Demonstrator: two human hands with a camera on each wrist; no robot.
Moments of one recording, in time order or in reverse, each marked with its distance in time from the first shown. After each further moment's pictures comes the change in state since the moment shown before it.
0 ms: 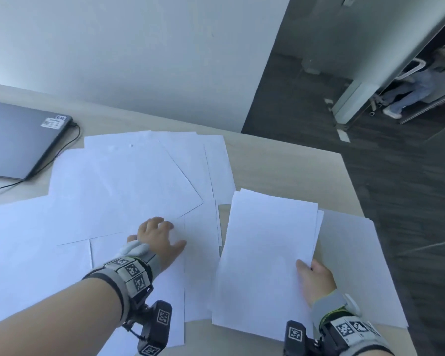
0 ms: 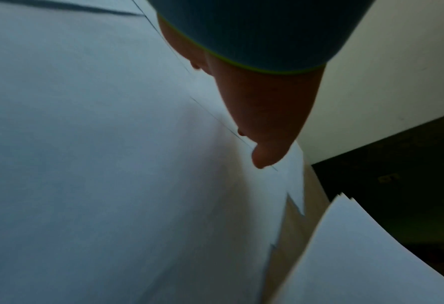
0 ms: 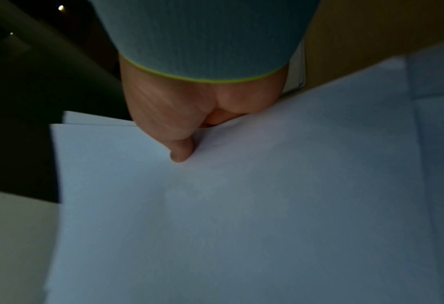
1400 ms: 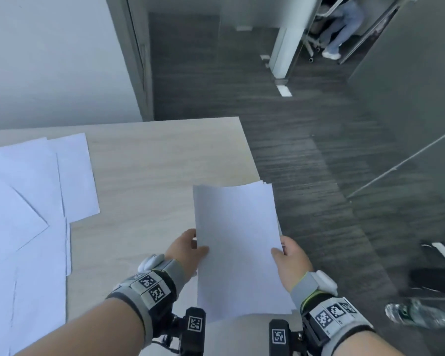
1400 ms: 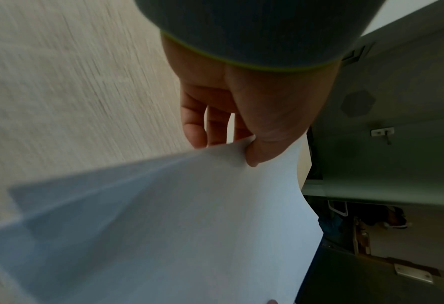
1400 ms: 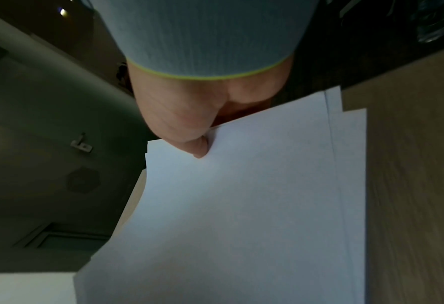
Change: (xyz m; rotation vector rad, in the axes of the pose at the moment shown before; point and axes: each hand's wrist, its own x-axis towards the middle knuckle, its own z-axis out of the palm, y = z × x) left_hand -0.021 0.362 0.154 -0.665 -0.337 0.091; right_hand 0.149 0.096 -0.214 -0.022 -0.067 -0.035
